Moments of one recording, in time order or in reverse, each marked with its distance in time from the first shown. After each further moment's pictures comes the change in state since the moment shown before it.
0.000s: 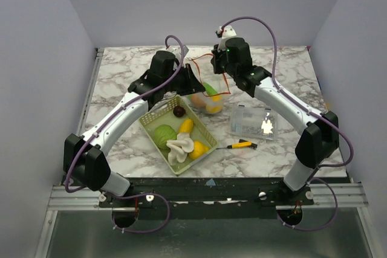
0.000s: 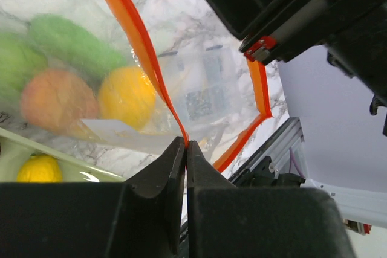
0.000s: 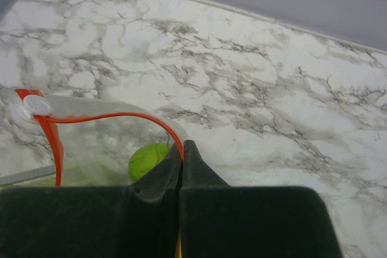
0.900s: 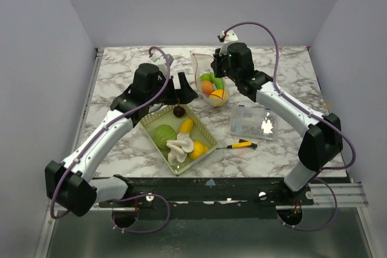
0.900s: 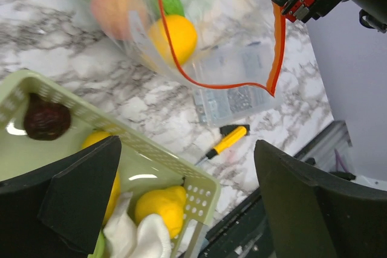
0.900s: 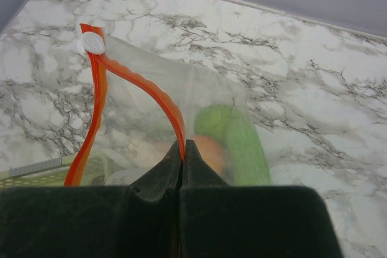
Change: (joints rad) left arm 0.038 -0.248 -0.188 -0.039 -0.127 0.151; right arm 0.000 -0.050 -0.100 0.084 -0.039 0.034
